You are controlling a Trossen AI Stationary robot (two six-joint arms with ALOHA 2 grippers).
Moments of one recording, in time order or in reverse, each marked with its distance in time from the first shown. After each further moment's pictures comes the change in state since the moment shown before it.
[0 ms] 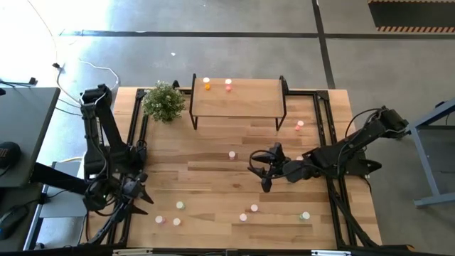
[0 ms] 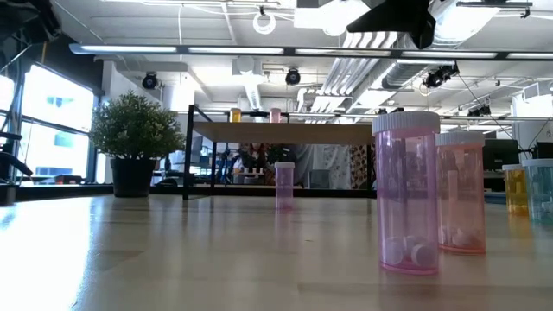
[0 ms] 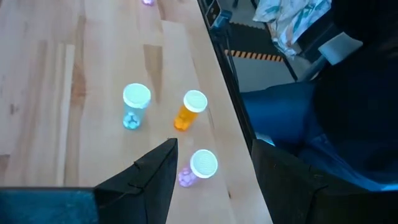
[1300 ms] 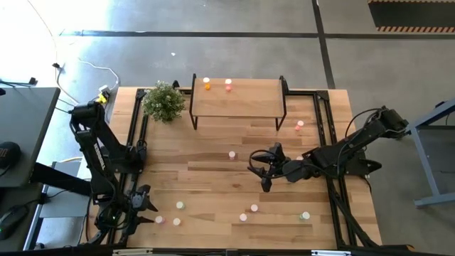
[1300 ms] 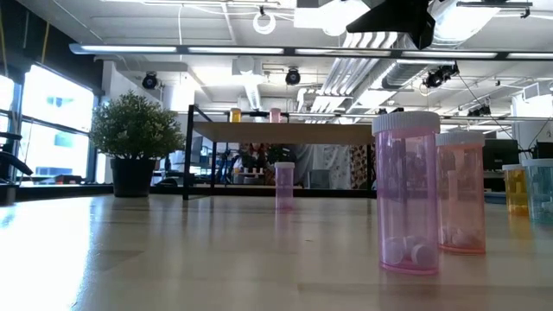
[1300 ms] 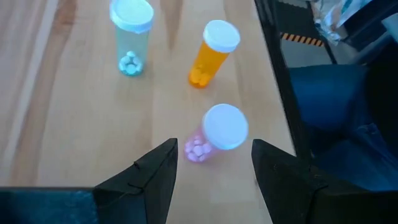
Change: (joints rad) left arm -0.024 0.421 -0.021 0.218 0.000 -0.201; right arm -0.001 0.000 0.000 0.003 0.000 -0.004
